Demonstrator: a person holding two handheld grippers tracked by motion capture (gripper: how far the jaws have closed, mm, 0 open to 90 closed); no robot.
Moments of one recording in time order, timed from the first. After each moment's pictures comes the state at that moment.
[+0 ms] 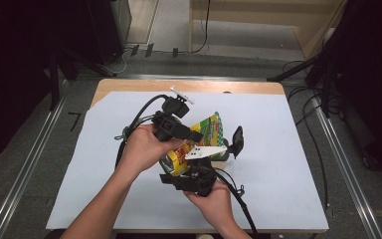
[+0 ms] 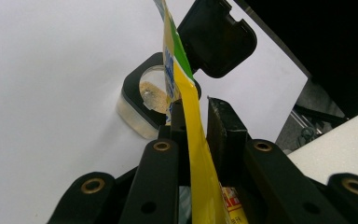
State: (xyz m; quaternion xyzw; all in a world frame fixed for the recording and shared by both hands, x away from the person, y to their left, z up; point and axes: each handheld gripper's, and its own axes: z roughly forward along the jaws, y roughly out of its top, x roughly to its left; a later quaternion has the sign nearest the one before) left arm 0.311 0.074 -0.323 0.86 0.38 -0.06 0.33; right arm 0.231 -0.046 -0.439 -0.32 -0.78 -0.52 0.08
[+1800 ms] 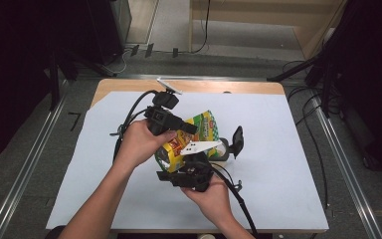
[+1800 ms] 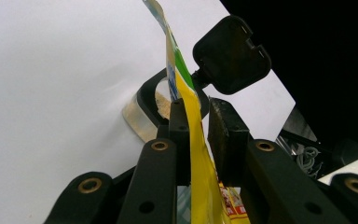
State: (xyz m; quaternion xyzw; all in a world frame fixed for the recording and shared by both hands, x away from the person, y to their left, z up) left arm 0.332 0.095 -0.329 0.83 0.43 -0.10 0.35; right arm 0.239 -0.038 -0.431 -0.31 -0.80 -0.51 0.09
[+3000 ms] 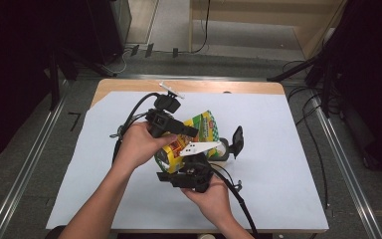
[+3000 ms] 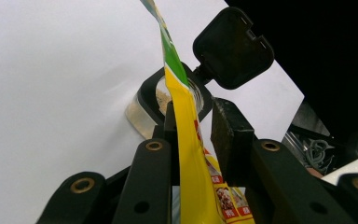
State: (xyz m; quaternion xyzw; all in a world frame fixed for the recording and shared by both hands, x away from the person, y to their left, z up) left arm 0.325 0.091 -0.332 0.84 0.41 -0.08 0.35; right arm 0.238 -0.038 -0.431 -0.31 -0.80 -0.51 0.08
